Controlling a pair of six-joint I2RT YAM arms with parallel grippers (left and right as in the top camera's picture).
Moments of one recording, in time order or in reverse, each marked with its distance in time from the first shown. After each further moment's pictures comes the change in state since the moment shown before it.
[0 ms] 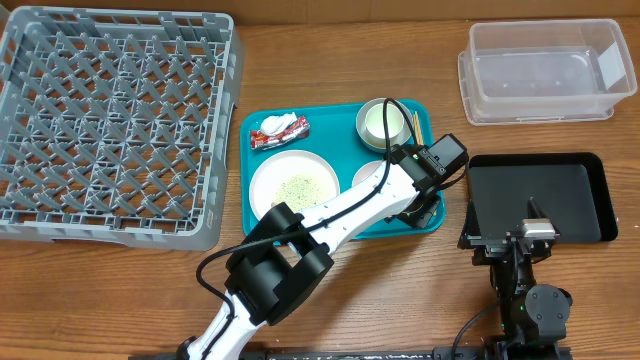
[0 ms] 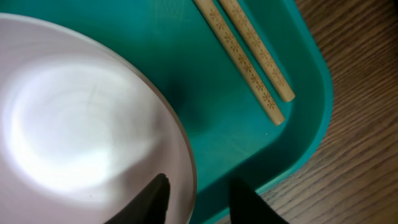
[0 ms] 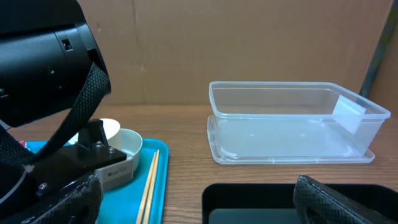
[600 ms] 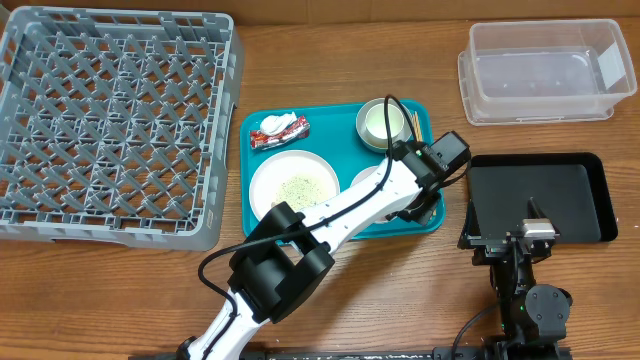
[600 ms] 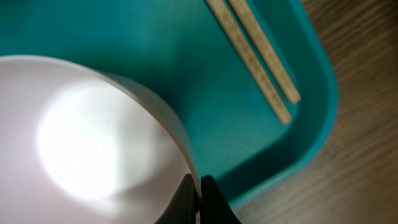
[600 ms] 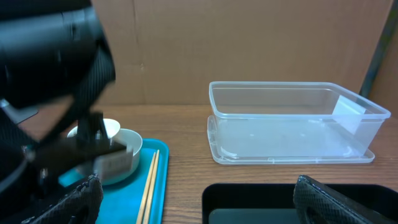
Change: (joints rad) left arm 0.000 0.019 0.089 -0.096 -0.010 -0.014; right arm 0.000 0.000 0.000 0.000 0.000 0.000
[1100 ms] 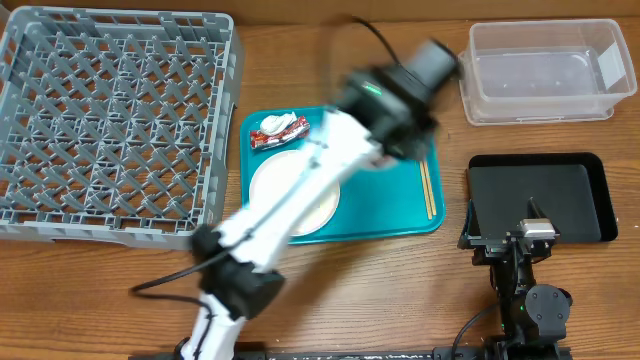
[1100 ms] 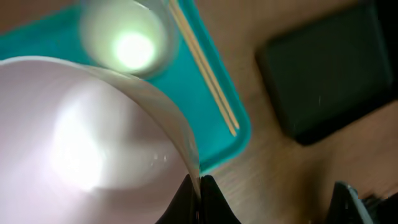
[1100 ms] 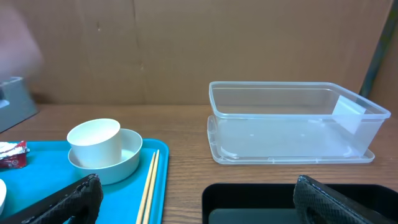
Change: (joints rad) left arm 0.189 -0.129 0.518 -0.365 0.059 -0.042; right arm 0.000 0.000 0.000 0.000 0.000 0.000
